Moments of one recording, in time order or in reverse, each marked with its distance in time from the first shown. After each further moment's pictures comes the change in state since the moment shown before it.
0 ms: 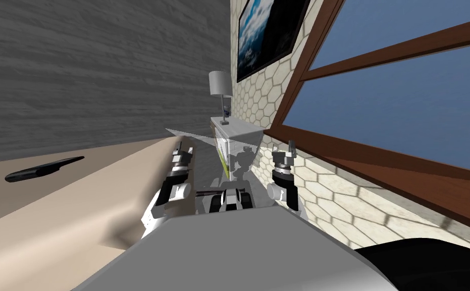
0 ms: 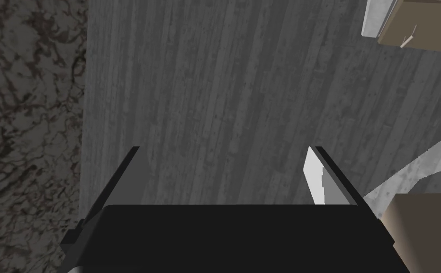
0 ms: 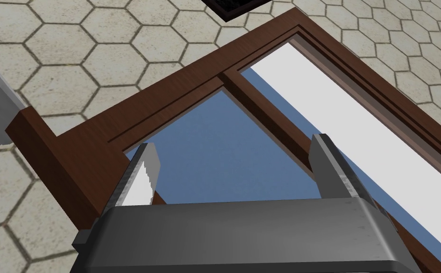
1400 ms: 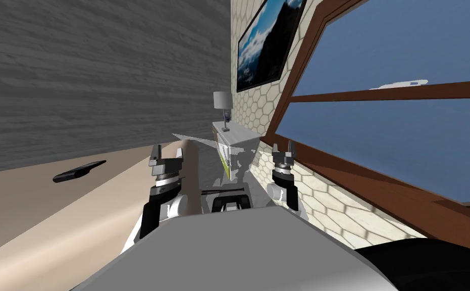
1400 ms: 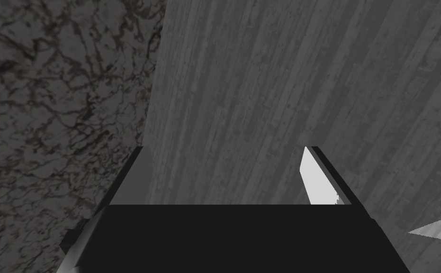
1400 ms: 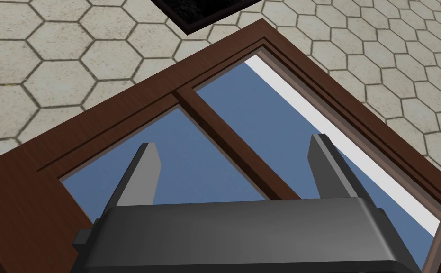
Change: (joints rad) left arm 0.230 -0.123 -0.025 -0.217 -0.047 -0.197 0.036; right arm 0.000 0.000 0.000 0.000 0.000 0.000 0.000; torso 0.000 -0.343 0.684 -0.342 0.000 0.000
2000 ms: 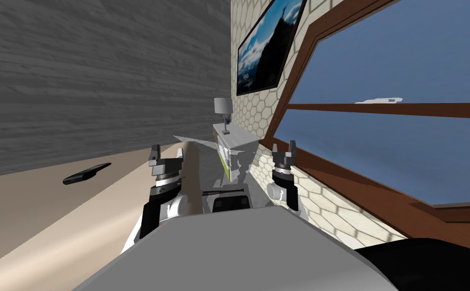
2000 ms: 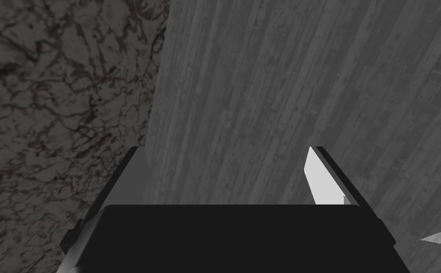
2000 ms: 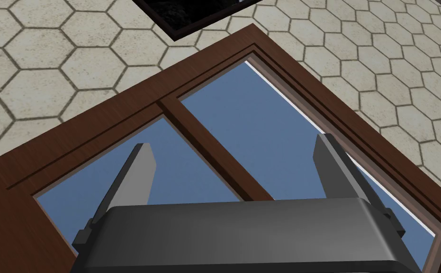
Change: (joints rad) left arm 0.000 0.000 0.000 0.000 0.000 0.000 0.000; right arm 0.000 0.000 0.000 0.000 0.000 0.000 0.000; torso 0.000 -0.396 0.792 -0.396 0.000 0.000
